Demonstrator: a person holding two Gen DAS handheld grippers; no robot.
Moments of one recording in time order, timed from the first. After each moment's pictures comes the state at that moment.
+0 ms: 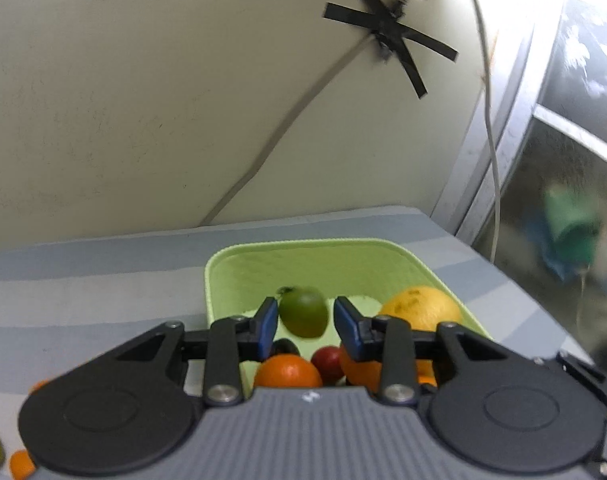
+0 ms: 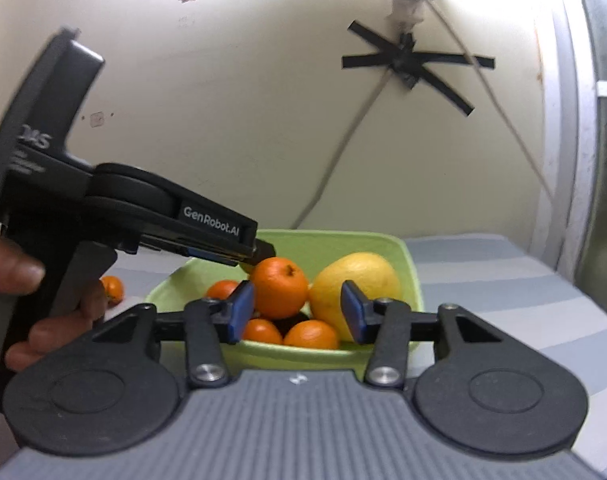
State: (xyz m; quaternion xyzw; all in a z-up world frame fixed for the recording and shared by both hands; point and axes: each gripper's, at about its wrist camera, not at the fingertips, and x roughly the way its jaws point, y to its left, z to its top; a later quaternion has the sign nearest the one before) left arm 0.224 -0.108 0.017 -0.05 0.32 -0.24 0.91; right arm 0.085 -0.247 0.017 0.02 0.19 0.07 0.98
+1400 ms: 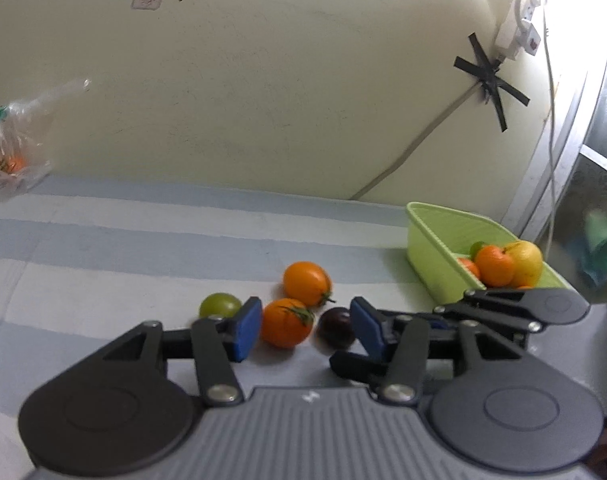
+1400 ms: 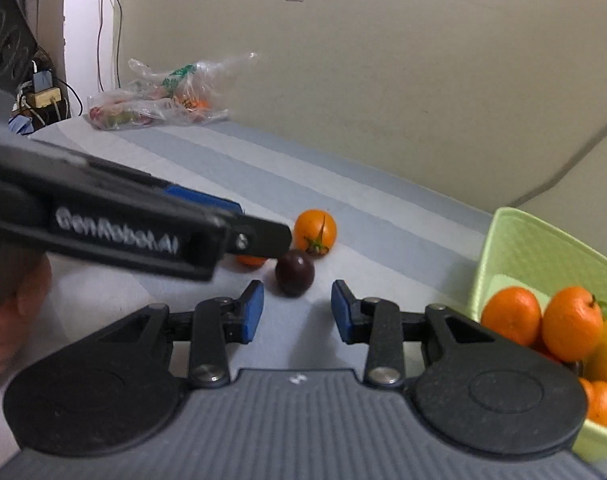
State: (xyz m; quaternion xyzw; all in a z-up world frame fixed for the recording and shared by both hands) left arm 0.150 0.045 -0.009 -0.08 0.31 -0.15 0.94; right arm 0.114 -0.099 0.003 -0.11 0.31 0.28 0.90
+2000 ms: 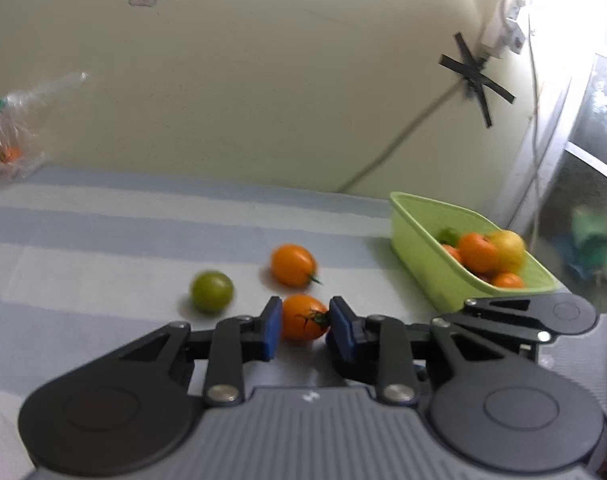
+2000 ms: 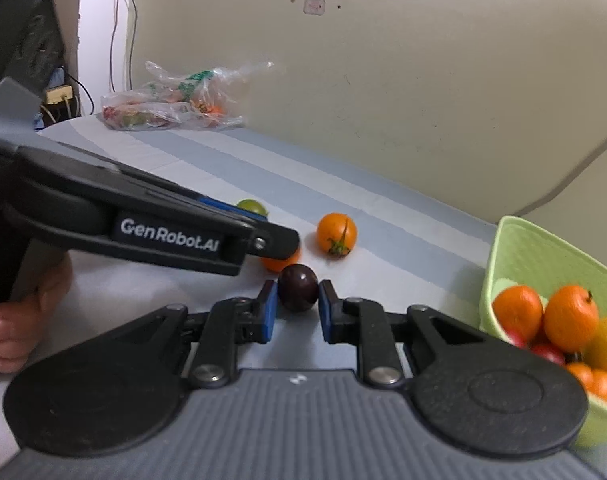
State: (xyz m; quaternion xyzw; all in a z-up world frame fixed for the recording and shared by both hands) left arm 0.130 0.046 -0.010 -0.09 0.31 -0.17 0.93; right arm 0.091 -0.095 0.003 -0.12 0.29 0.28 0.91
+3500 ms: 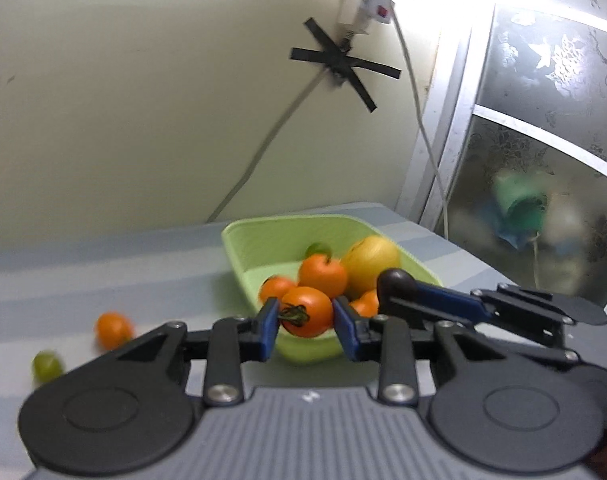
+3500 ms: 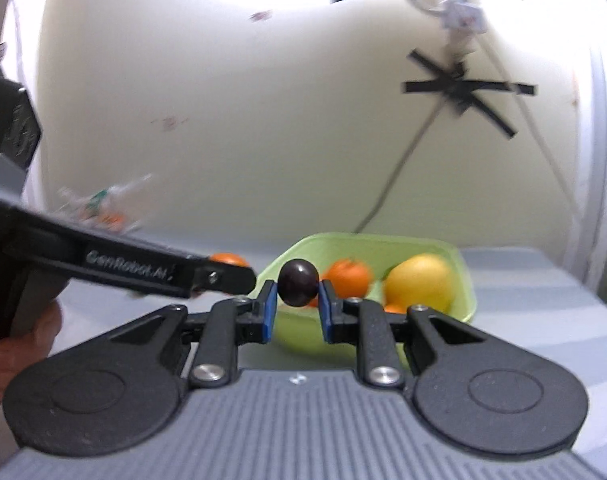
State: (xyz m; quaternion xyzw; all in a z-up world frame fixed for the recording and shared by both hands) left arm 0.133 -0.076 0.039 -0.01 0.28 -0.27 0.92; right arm 0.042 -0.223 0.033 0.01 0.18 0.13 0.97
